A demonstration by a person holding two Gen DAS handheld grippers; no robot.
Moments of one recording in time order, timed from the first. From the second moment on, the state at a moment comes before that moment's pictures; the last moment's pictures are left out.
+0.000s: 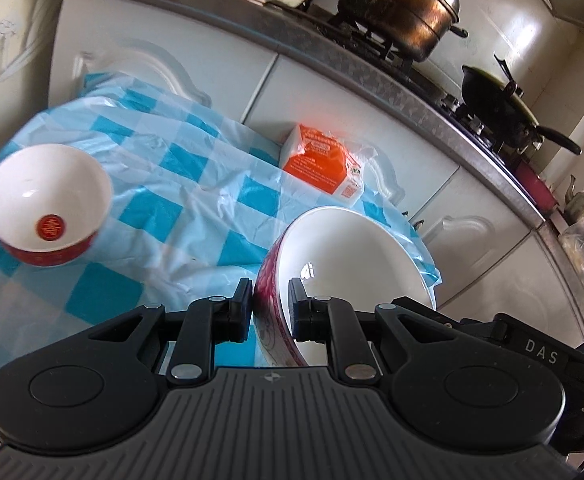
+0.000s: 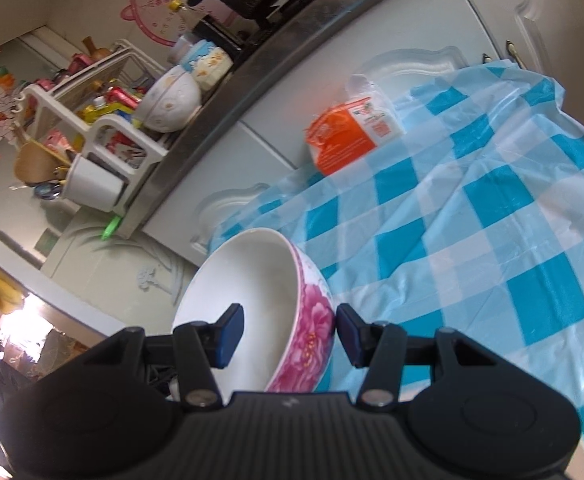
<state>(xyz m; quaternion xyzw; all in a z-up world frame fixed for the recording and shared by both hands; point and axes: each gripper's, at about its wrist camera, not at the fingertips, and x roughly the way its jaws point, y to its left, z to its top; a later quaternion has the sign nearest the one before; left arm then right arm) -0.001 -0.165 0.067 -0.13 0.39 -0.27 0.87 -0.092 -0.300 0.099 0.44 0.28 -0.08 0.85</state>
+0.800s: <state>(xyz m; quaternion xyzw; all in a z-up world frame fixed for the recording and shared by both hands) -0.061 -0.057 0.074 -0.16 0.38 -0.22 0.88 -0.117 -0.188 0.118 0.45 0.28 -0.01 0.85</state>
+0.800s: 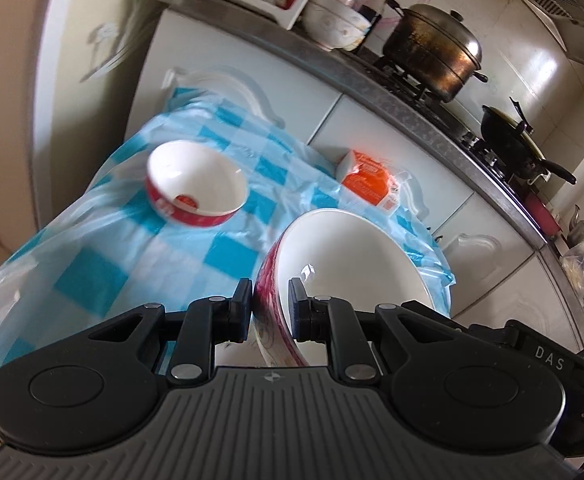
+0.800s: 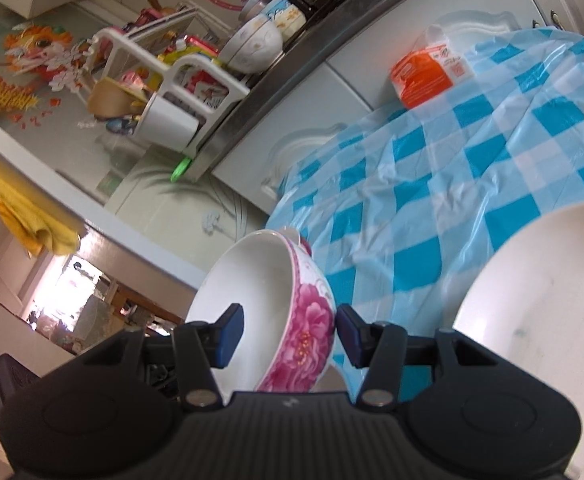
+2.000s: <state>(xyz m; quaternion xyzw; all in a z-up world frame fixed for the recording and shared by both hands) -0.084 -0.021 0.044 -0.19 0.38 -0.20 0.88 -0.125 -0.135 0.095 0.37 0.32 -0.01 0.87</state>
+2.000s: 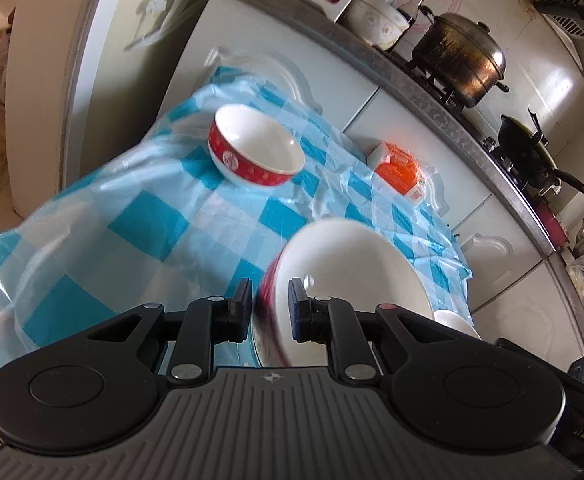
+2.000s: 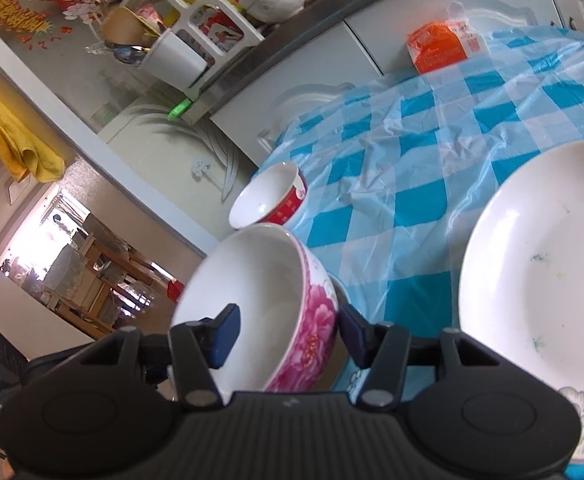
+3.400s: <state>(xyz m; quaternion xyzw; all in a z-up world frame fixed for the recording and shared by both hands) -0.082 -0.017 0.036 -0.18 0.38 -0.18 0.89 -0.130 -0.144 0.093 0.30 0.30 -0.07 0.90</state>
